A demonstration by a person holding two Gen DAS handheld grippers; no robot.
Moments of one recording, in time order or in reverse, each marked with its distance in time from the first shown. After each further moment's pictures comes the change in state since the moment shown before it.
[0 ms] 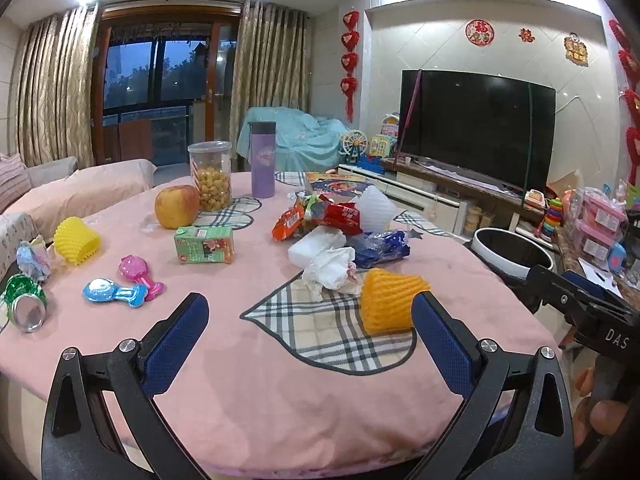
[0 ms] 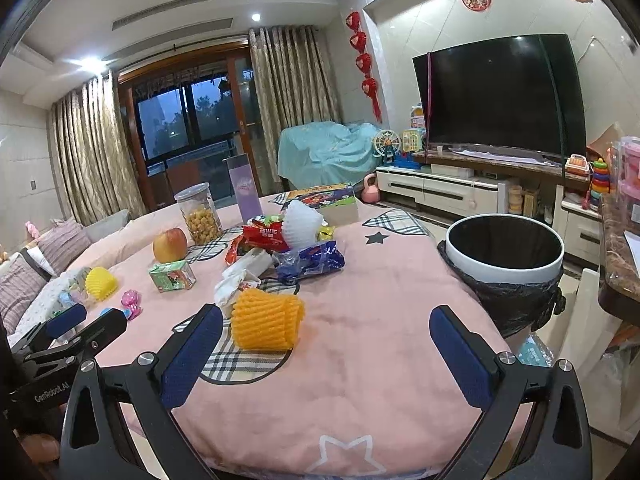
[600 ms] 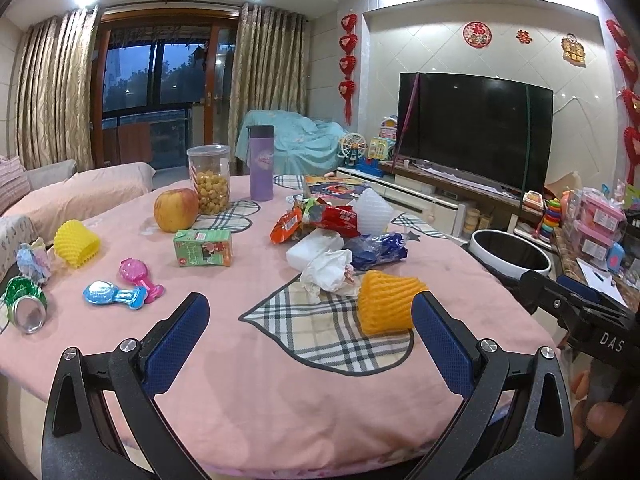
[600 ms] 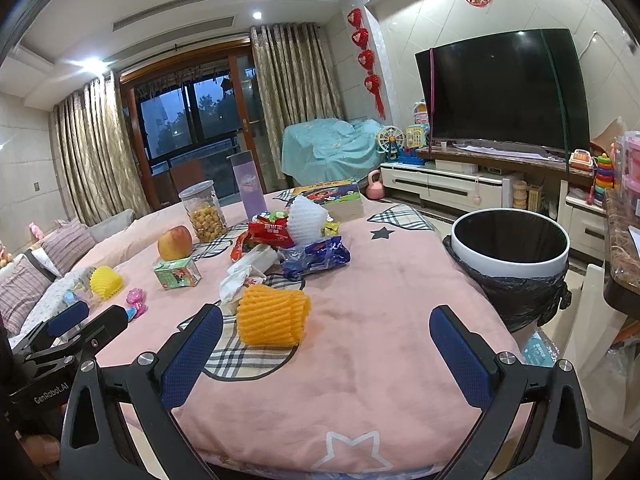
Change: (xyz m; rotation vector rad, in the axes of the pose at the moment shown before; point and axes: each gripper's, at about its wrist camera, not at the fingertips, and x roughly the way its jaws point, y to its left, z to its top) left arm -0.001 -0.001 -0.002 0.003 -0.011 -0.002; right arm 0.002 0.001 -0.004 0.006 0.011 0.018
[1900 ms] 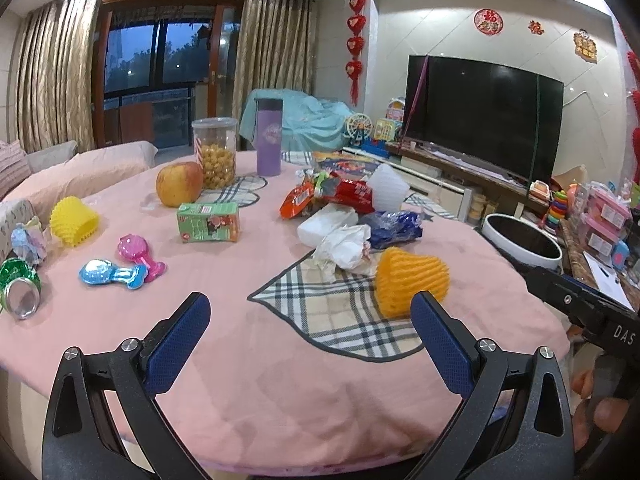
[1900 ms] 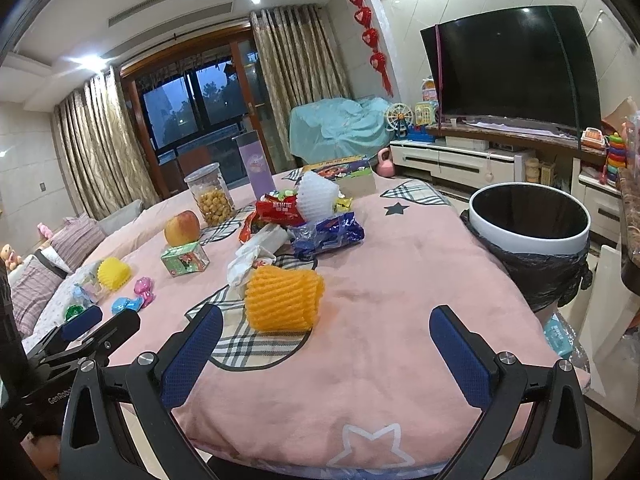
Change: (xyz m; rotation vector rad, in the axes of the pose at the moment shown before) left arm 0.022 0.016 -0.011 -0.021 0.087 0.007; right arm 0.018 0.002 -0.005 0.032 0.081 0.048
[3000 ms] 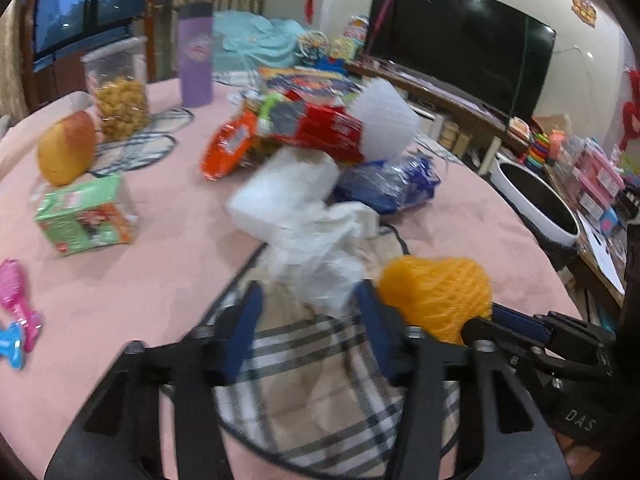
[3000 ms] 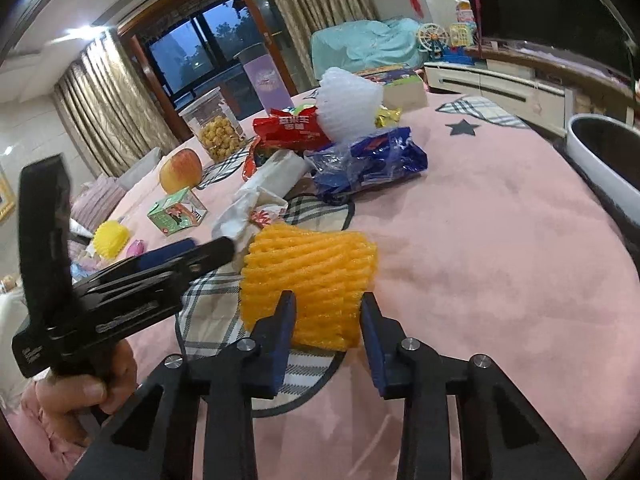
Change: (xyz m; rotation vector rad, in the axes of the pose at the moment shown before) left arm 0.162 -0.021 0.033 0.085 0.323 -0.189; right arm 0.117 0.006 -0.001 0.015 0.289 0.134
